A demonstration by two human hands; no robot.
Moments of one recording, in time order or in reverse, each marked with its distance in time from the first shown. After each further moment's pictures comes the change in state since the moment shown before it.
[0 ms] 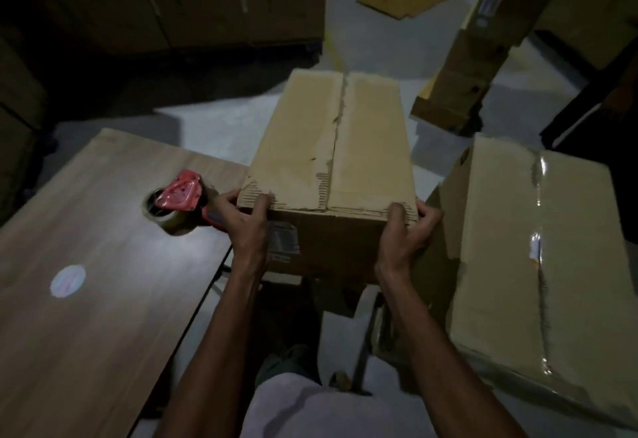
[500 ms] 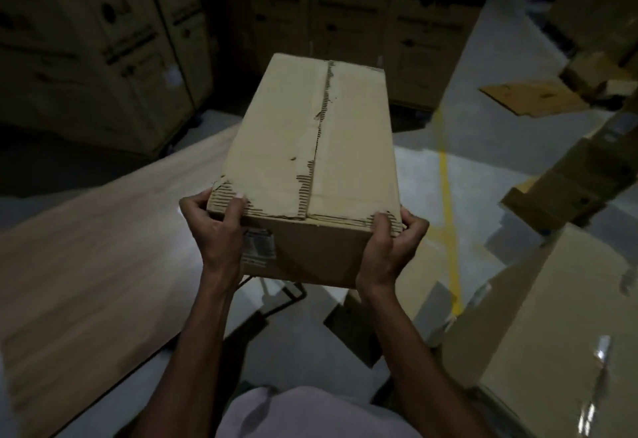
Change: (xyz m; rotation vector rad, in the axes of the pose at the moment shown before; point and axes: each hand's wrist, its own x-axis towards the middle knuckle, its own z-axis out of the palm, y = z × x) left_hand -0.099 0.092 -0.175 -0.122 0.469 0.348; right_hand -0.135 -0.081 0.002 0.209 -0.464 -0.033
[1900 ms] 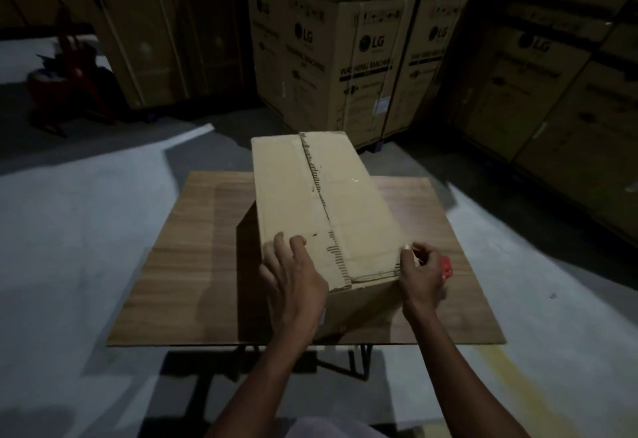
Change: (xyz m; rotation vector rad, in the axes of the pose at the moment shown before) left_hand 0.066 -0.052 -0.020 1.387 0.372 -0.206; right_hand 0.036 0.139 0.252 -0.248 -0.919 0.112
